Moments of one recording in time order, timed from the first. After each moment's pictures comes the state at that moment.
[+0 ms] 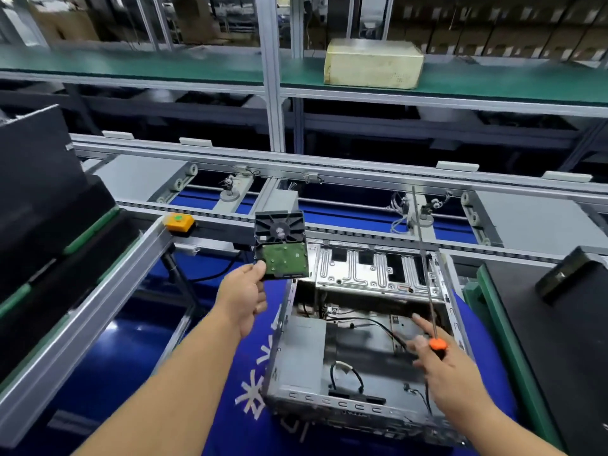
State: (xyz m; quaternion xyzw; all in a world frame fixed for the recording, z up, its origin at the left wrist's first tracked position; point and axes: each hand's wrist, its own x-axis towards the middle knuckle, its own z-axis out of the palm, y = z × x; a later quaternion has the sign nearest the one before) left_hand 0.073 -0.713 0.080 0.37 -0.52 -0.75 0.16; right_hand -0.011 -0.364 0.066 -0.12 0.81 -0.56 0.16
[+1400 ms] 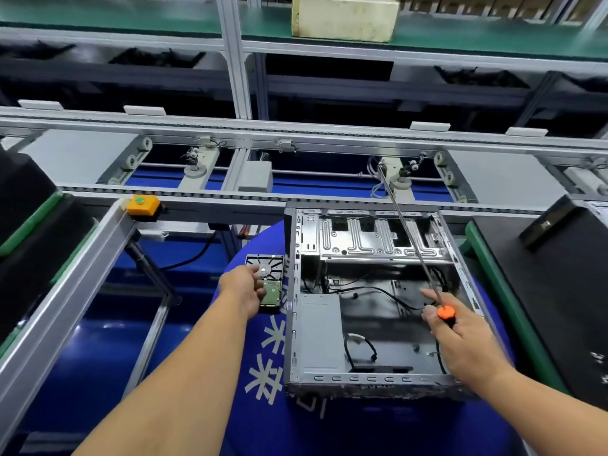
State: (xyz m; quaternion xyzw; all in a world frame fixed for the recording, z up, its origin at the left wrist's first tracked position) left_hand 0.030 -0.768 -0.039 0.51 -0.38 -0.77 0.12; right_hand -0.001 -0.364 0.043 -0.10 0.91 -0.39 0.09
